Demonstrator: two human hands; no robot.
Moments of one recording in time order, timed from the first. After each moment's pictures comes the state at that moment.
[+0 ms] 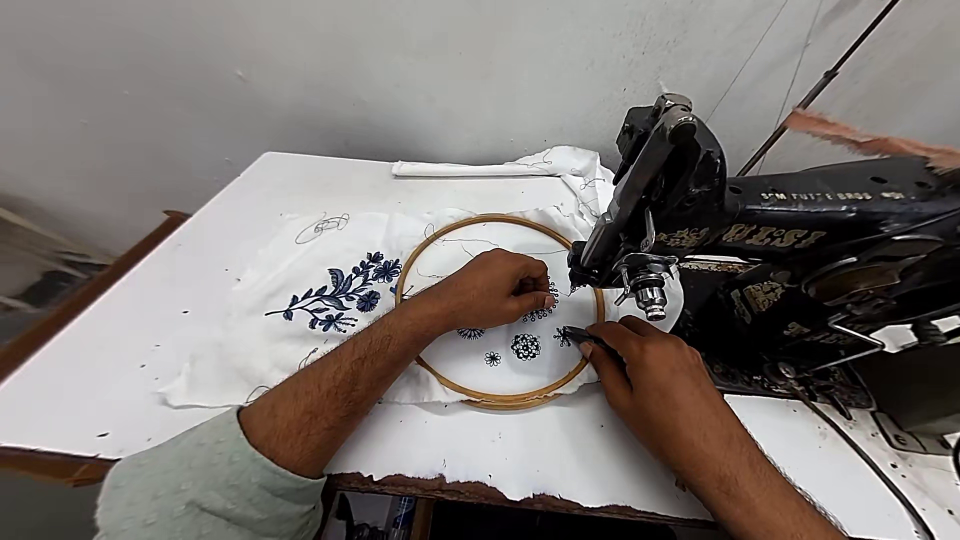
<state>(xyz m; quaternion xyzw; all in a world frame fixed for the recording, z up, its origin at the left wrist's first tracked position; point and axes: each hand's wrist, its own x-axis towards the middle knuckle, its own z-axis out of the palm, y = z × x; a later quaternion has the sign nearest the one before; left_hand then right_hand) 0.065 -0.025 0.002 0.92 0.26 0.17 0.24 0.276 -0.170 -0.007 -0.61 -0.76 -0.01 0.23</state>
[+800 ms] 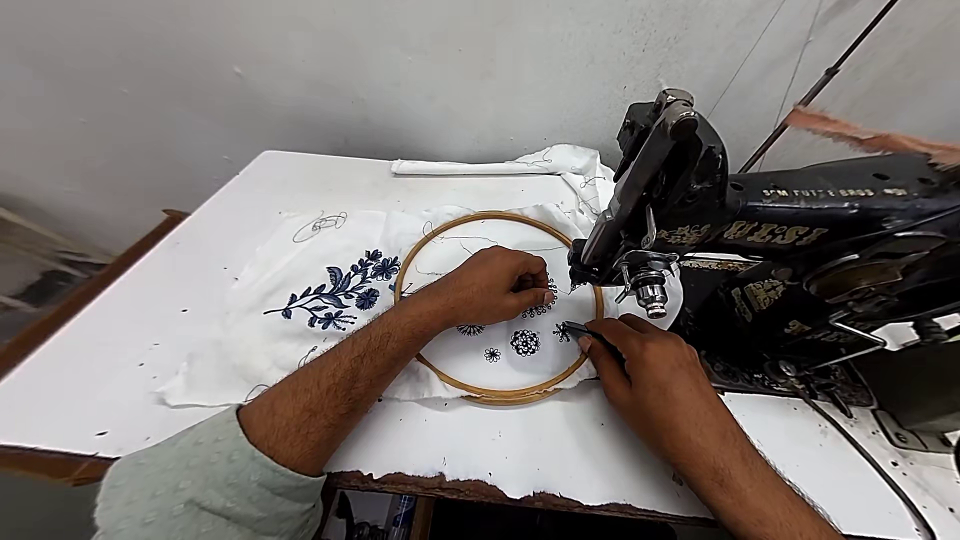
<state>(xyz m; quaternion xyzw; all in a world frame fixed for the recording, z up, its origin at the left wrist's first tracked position) 0.065 -0.023 0.002 0.92 0.26 0.18 0.24 0.277 -0.166 -0.013 -0.61 -0.75 -0.01 0.24</state>
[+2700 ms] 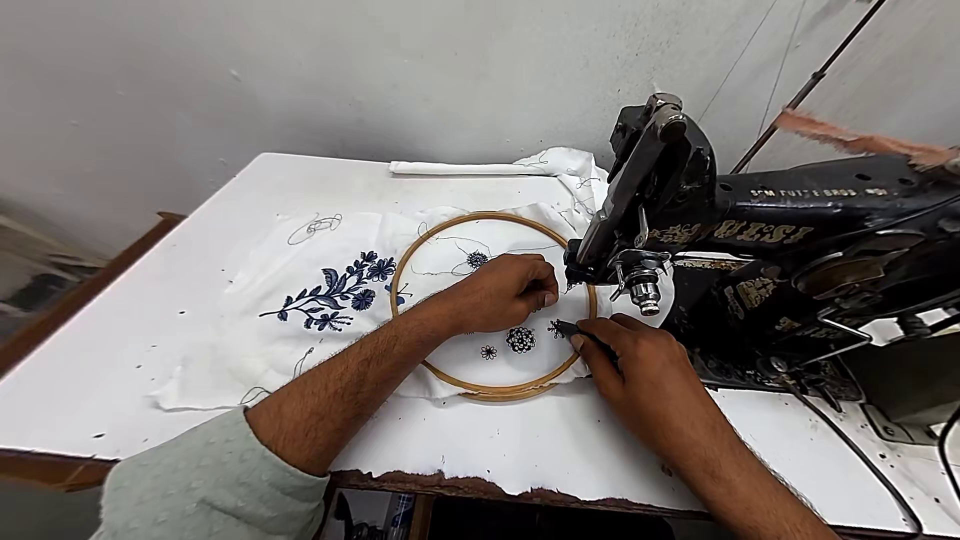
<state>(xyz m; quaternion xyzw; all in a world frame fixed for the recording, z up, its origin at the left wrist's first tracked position) 0.077 -0.031 0.002 0.91 0.25 0.17 0.28 0.275 -0.166 -0.013 -0.61 -0.75 0.02 0.26</state>
